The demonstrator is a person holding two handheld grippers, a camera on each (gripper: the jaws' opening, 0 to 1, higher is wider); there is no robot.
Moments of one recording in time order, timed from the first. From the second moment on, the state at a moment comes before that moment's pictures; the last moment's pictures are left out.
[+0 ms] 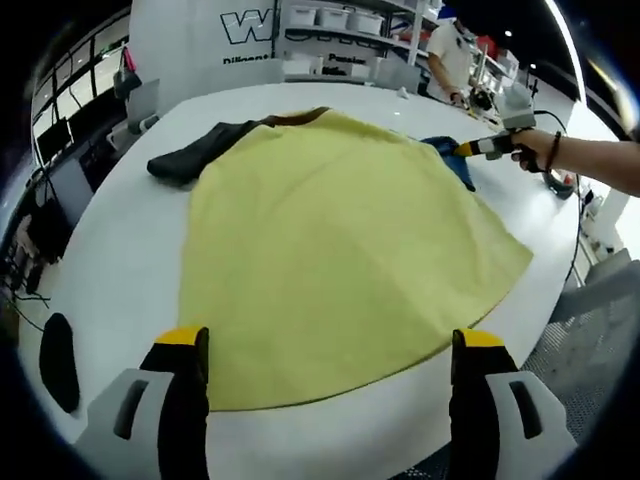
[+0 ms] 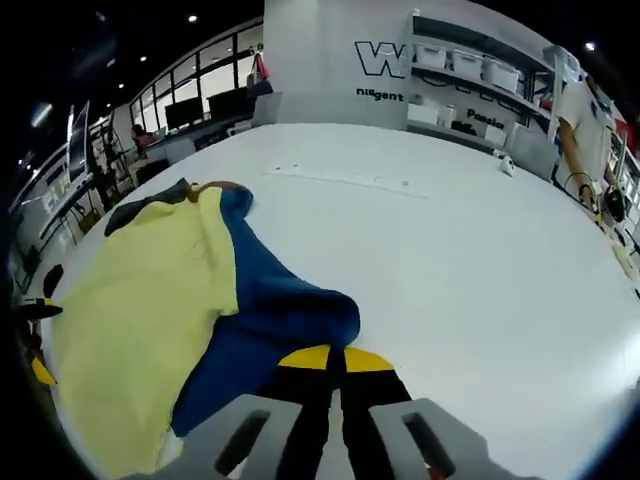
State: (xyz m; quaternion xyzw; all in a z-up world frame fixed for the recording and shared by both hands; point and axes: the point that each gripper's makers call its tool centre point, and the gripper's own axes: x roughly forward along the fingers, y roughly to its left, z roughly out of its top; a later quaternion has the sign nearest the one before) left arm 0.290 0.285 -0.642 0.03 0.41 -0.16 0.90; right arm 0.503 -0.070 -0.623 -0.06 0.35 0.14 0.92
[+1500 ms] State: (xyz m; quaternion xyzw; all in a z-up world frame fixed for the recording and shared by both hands) left arm 0.291 0.285 -0.635 -0.02 0.41 -0.16 0.90; right arm 0.446 0.053 -0.630 -0.15 0.32 0.38 0.86
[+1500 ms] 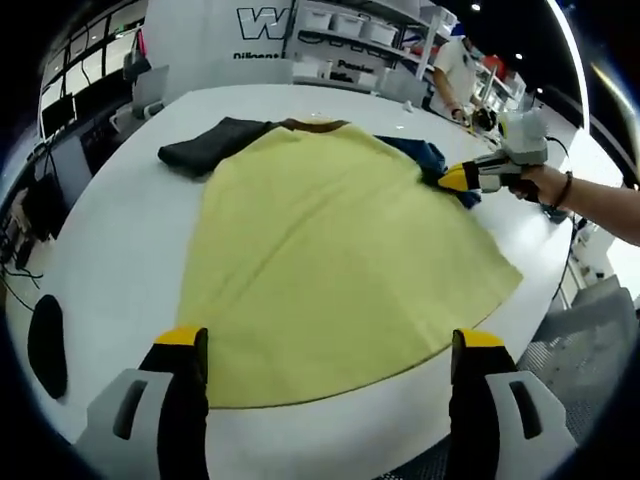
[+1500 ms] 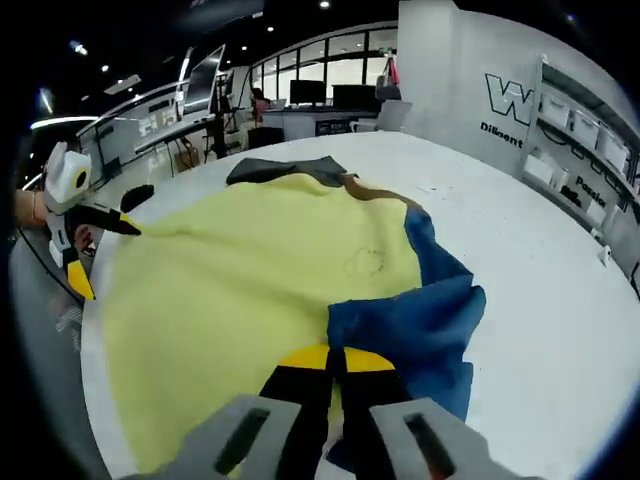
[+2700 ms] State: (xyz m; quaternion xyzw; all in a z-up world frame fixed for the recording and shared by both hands) left arm 0.296 0.290 -0.625 -0.06 0.41 -0.14 0.90; right arm 0.487 -0.035 -0.632 0.04 0.36 0.26 0.90
